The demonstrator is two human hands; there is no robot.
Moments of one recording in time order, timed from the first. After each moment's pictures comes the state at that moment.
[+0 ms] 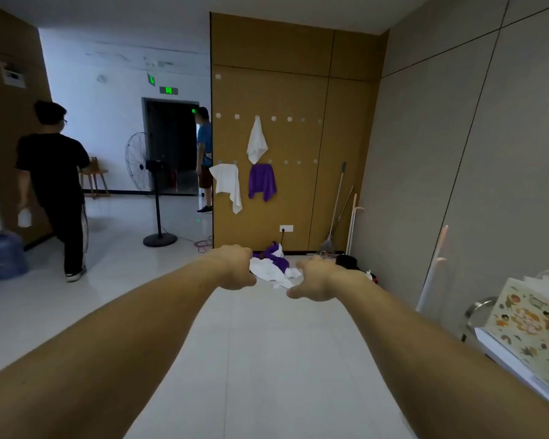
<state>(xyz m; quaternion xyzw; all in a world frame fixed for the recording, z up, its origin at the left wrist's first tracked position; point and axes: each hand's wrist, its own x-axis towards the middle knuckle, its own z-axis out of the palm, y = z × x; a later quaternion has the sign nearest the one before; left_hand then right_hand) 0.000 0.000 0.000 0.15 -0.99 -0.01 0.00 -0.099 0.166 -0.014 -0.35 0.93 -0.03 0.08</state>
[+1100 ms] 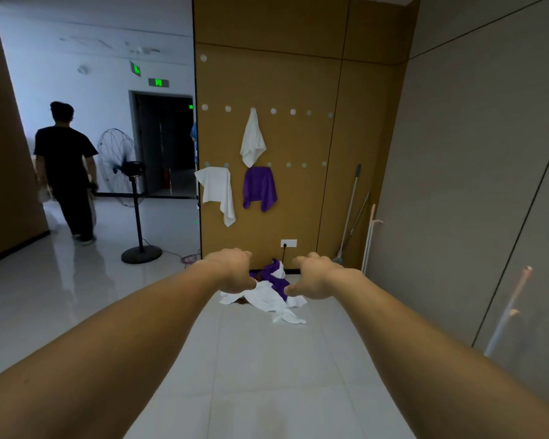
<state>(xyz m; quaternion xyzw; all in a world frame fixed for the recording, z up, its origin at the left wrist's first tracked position) -0.451 -0.215 -0.006 0.16 -0.99 -0.02 -0.01 -0.549 -0.058 -0.014 -0.33 0.94 -0.04 0.07</state>
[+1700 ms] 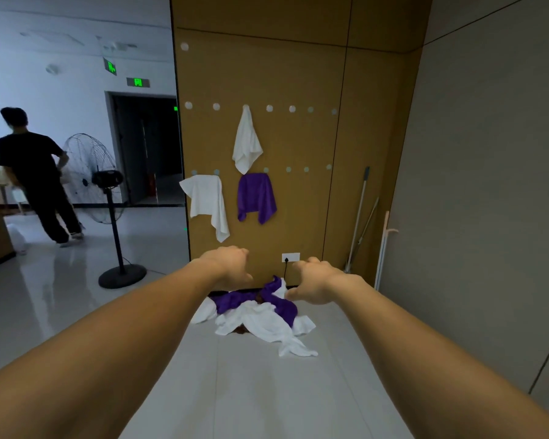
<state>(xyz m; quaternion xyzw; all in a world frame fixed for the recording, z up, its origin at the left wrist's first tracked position) -0.700 -0.430 0.000 0.15 -0.99 0.00 0.01 -0.788 -0.257 -0.022 -0.31 0.95 -0.06 0.07</state>
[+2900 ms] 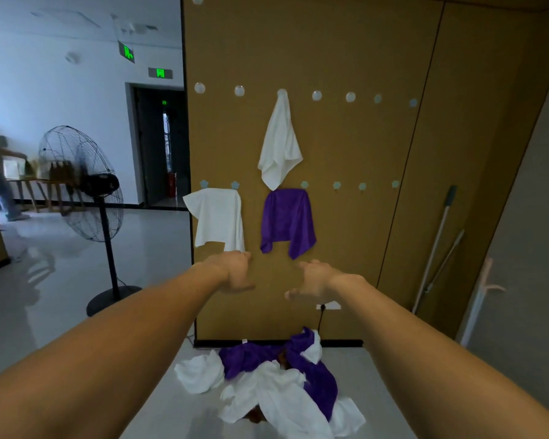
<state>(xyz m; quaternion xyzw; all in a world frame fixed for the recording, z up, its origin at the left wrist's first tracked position) -1.180 -0.807 -0.017 0.19 -0.98 -0.04 -0.01 -1.283 -0.640 -0.022 -0.36 0.93 -0.05 0.09</state>
